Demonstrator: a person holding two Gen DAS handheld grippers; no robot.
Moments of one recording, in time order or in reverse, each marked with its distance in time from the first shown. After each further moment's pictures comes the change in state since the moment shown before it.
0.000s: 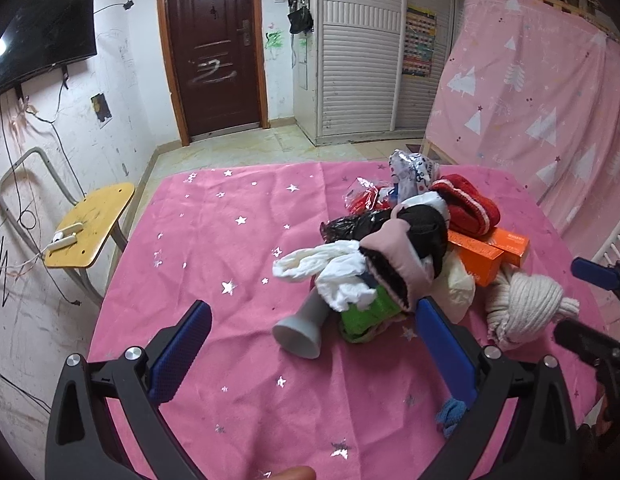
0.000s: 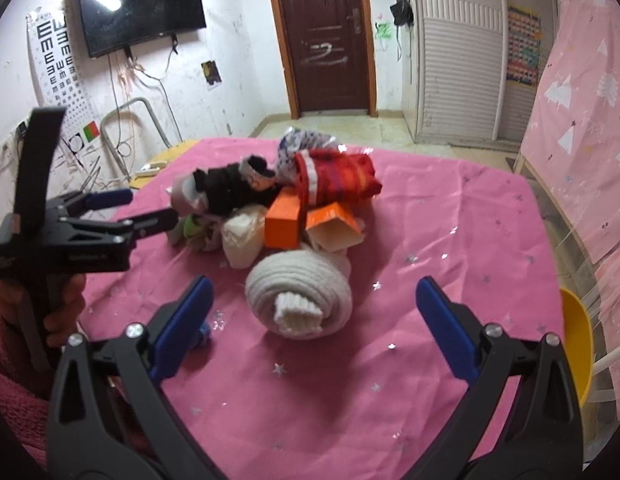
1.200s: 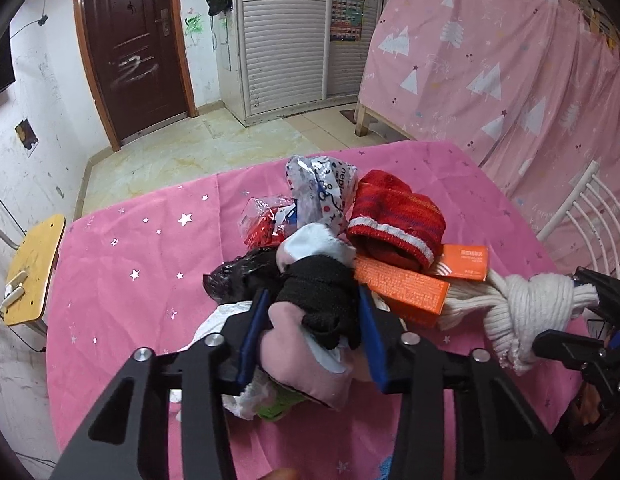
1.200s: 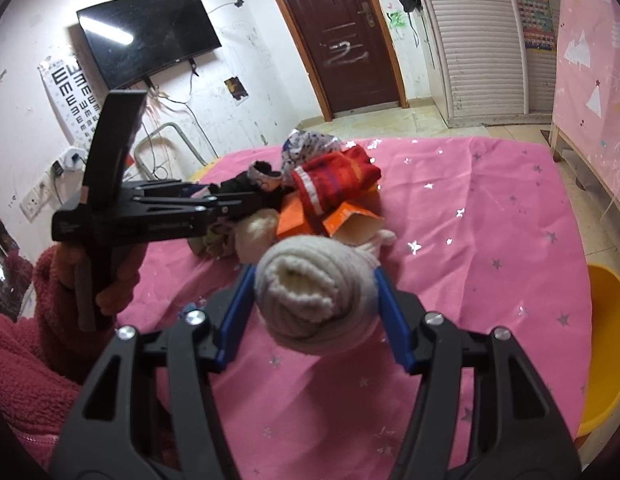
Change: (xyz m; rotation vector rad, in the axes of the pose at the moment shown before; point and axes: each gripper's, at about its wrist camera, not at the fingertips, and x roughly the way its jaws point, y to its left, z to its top) left arm 0.045 -0.055 0.046 0.157 0.119 -0.202; right arm -0.021 -0.042 -0.007 0.106 -0.016 0.196
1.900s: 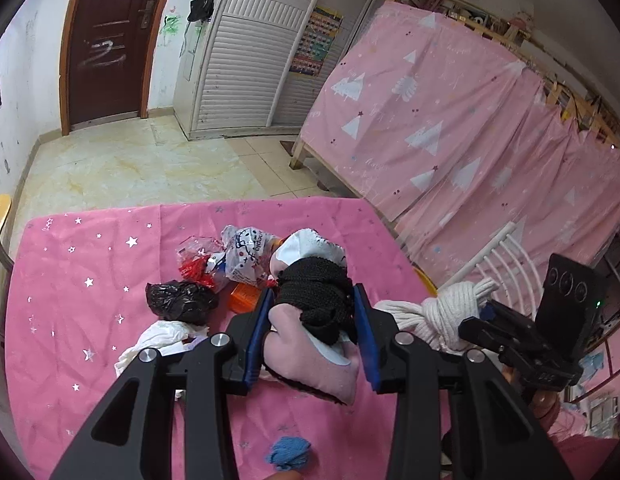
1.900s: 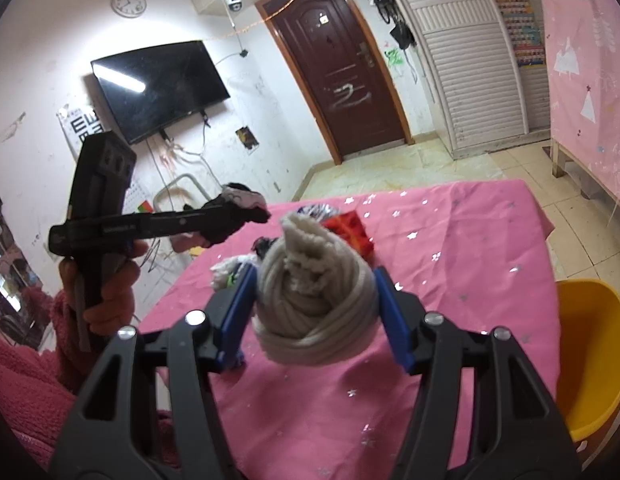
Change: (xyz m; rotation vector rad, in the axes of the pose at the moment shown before) left arm -0.065 -0.005 0.016 -0.130 -0.107 -0.310; right arm -0.053 -0.024 0.014 0.062 -0.169 0.059
